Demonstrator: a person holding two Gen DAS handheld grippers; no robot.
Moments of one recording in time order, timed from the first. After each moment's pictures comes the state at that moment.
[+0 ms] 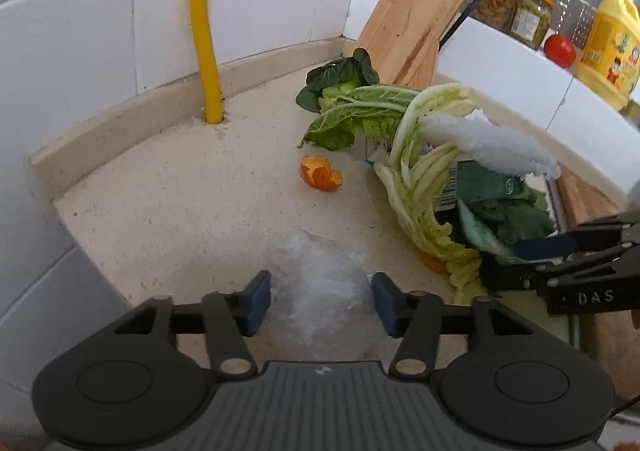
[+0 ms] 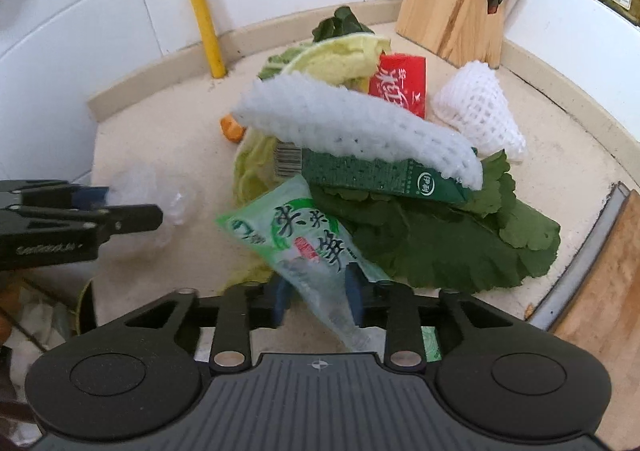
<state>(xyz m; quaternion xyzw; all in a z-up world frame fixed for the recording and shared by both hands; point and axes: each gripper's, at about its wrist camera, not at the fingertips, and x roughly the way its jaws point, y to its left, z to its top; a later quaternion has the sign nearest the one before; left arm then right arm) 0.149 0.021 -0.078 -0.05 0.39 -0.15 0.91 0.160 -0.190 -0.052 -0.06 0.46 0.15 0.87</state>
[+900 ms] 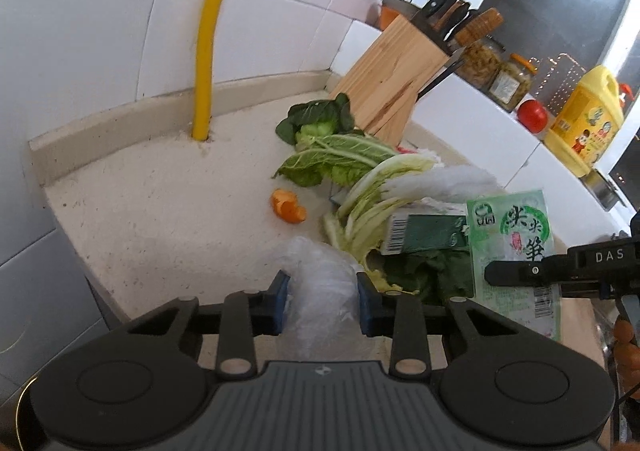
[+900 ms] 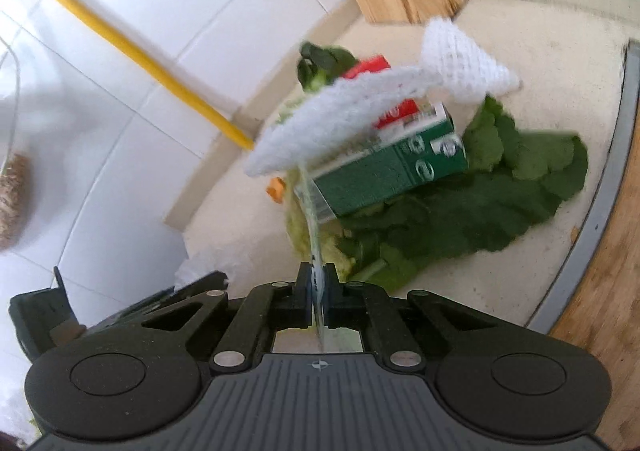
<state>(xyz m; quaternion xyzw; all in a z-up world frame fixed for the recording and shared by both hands) 0.136 0.040 -0.047 -0.16 0.37 -0.18 0.90 0.157 -0.261 -0.022 0.23 0.47 0.19 0.83</state>
